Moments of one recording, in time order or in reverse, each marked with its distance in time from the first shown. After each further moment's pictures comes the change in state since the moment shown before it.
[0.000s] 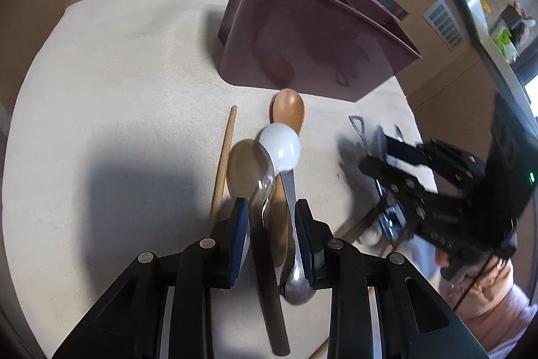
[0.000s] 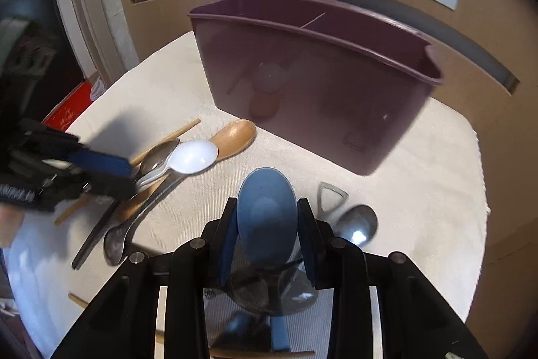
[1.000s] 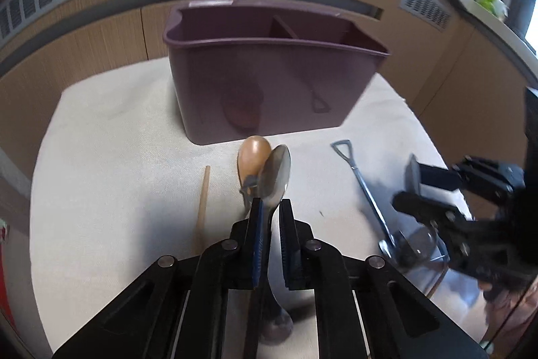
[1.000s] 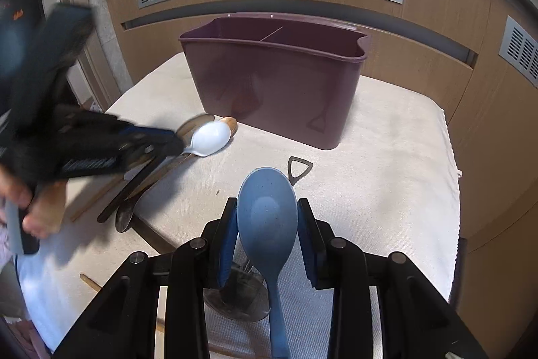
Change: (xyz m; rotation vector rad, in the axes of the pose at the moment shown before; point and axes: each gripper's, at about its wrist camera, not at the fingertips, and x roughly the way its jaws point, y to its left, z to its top) left arm -0.002 -0.060 -0.005 0.232 -0.197 0.155; right arm -0.046 -0.020 -0.032 0.091 -0.083 -0.016
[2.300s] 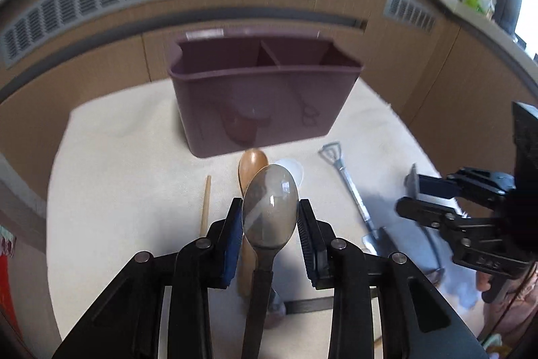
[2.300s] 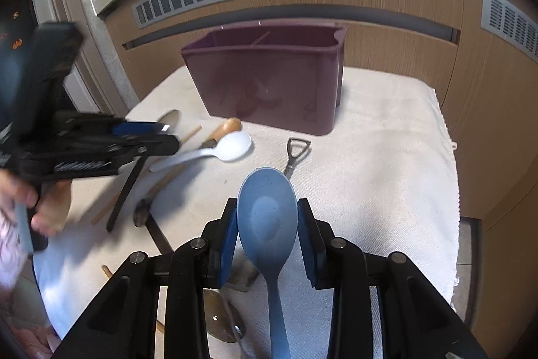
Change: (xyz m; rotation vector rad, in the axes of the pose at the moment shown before) left arm -0.038 -0.010 0.006 0.031 -0.083 0.011; right arm -0.022 -0.007 -0.019 0.099 -0.045 0.050
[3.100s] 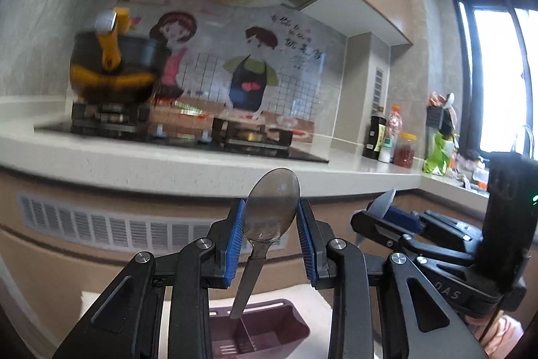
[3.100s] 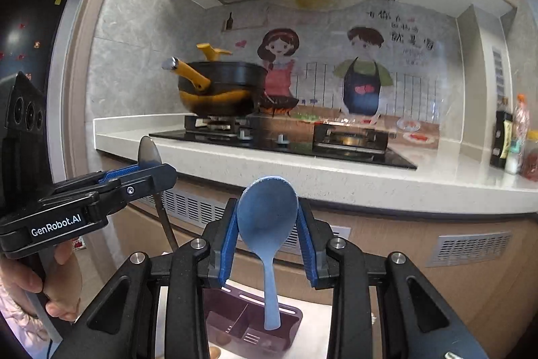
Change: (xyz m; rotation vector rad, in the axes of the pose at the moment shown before) left arm -0.130 0.021 0.174 -0.046 -0.668 -0.116; right arm -0.132 0.039 0.192 -0.146 -0.603 -0.154
